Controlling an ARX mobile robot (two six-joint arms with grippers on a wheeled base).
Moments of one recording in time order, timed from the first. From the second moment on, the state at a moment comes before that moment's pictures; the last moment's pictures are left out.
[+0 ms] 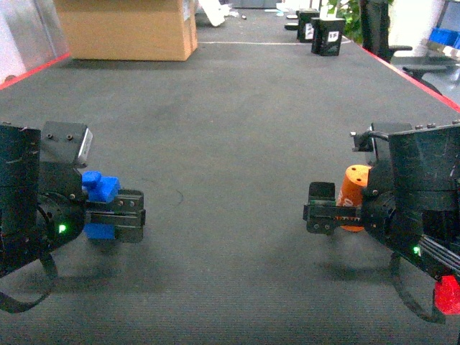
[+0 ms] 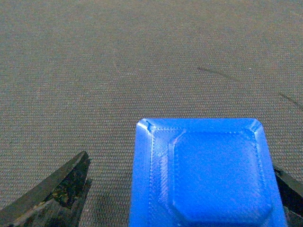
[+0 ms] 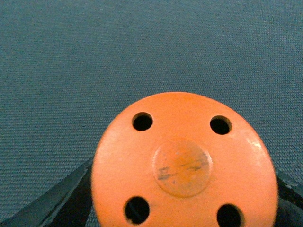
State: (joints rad) left arm -0.19 2.02 0.71 0.80 -0.21 -0.02; right arm 0.31 2.12 0.84 0.77 0.29 0.21
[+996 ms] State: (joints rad) left arm -0.14 1.78 0.54 0.99 -0.28 -0.01; right arm 0.29 1.80 0.64 0.91 0.37 0.13
